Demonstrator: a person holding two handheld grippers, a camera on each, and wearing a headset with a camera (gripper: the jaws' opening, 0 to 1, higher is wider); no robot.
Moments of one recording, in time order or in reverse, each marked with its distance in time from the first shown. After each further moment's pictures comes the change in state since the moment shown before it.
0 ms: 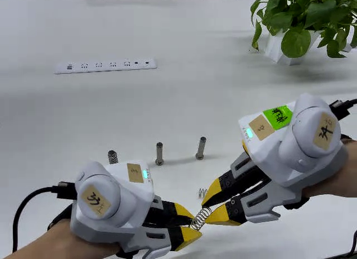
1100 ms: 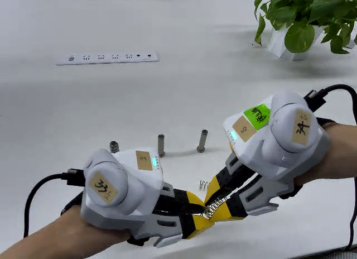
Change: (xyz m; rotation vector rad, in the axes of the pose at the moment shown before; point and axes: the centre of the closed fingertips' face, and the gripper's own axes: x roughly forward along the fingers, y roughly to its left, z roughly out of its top) left arm 0.005 -0.007 0.018 0.030 -0.068 -0.026; right arm 0.010 0.007 -0.014 -0.090 0.123 0.091
